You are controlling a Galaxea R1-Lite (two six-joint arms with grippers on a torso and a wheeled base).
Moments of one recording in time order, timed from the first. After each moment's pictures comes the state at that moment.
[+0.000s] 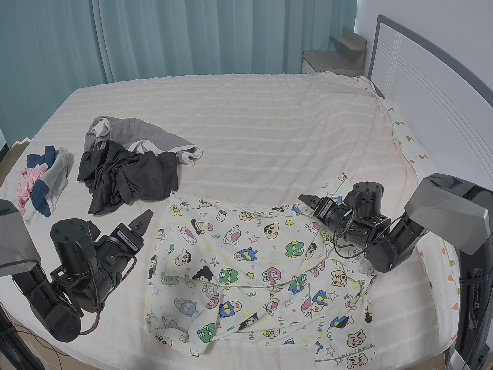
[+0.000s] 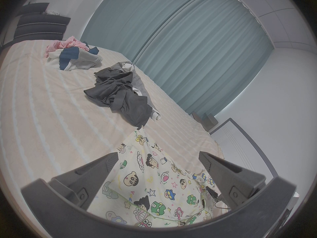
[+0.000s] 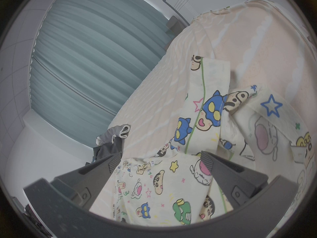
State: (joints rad) left arm -0.34 1.87 -0.20 -1.47 0.25 -0.81; right arm 0.37 2.36 -1.01 -1.07 0.03 0.83
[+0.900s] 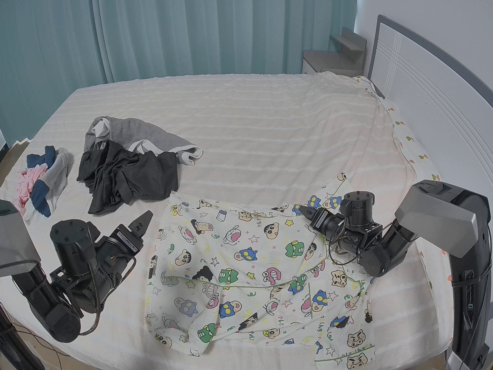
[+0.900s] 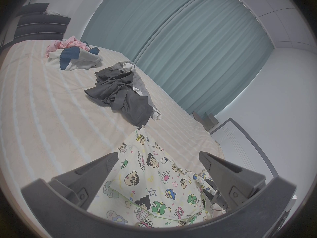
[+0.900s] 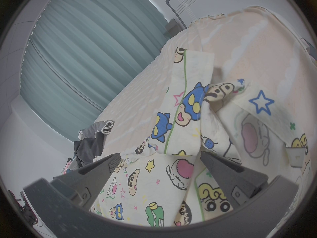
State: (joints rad) left arm -0.34 1.87 -0.19 -1.47 0.25 -0.81; right arm 0.38 2.42 -1.04 -1.03 -0.08 0.74
